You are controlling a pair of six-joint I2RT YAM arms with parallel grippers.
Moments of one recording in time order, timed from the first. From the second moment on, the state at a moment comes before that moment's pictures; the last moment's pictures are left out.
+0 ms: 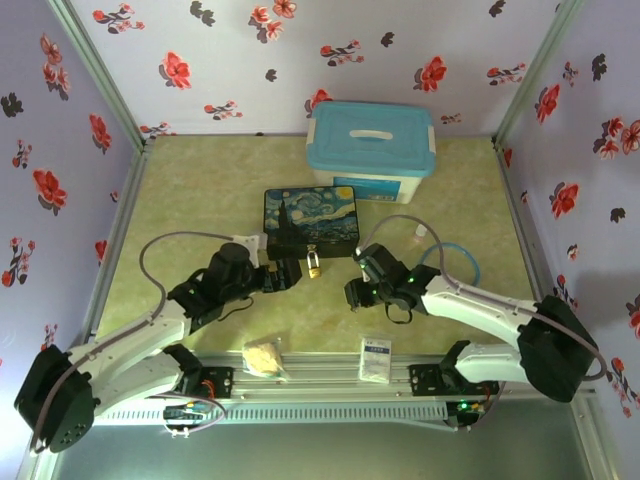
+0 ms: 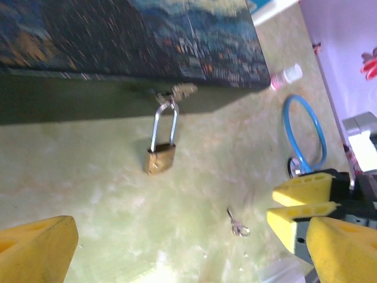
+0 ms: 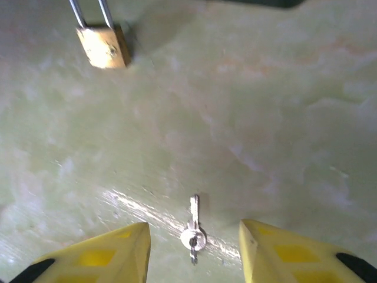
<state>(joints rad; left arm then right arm) -0.77 0.98 0.49 -0.09 0.11 -0.78 0.85 1.24 0.64 -0.44 -0.02 0.52</state>
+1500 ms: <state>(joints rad) -0.96 1.27 0.51 0.13 0.00 -0.96 0.94 1.38 0.61 -0.38 0.05 0.50</state>
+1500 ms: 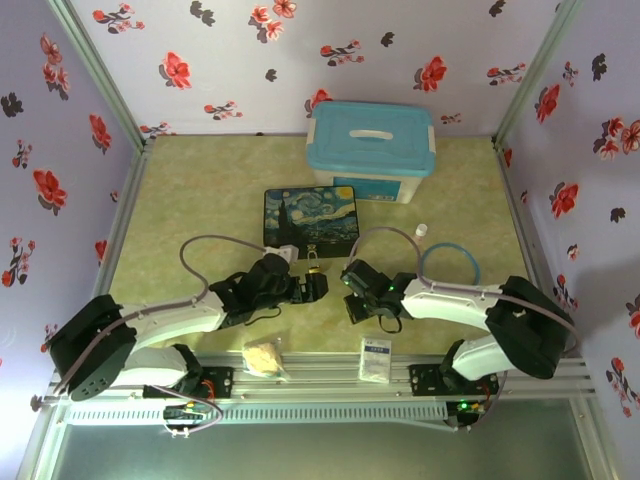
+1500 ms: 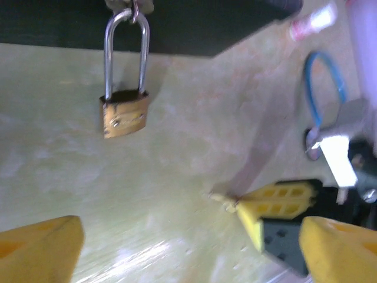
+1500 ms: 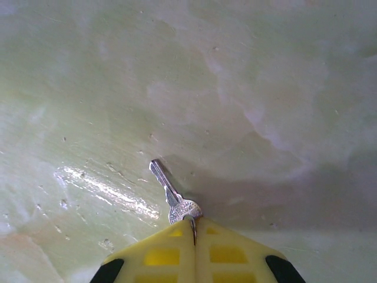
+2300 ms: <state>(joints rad) -1.10 1.53 0.36 0.91 -0.23 -1.55 0.88 1.12 0.55 -0.19 -0.09 0.67</state>
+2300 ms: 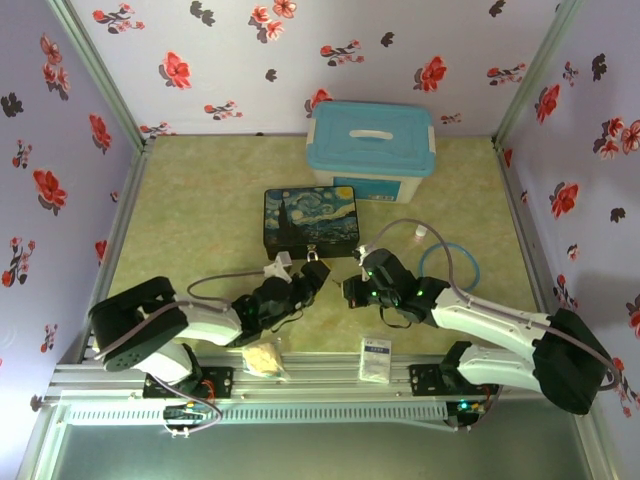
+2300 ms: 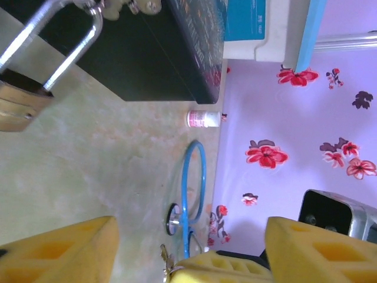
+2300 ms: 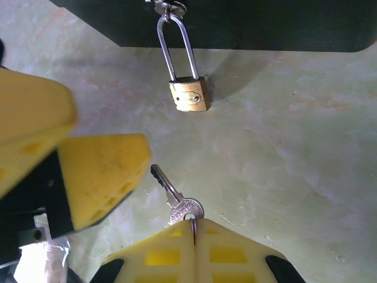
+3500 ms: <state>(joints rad) -1.11 1.45 0.48 0.54 -0.24 -1.37 0.88 1.11 0.52 -0.11 -0.13 0.72</state>
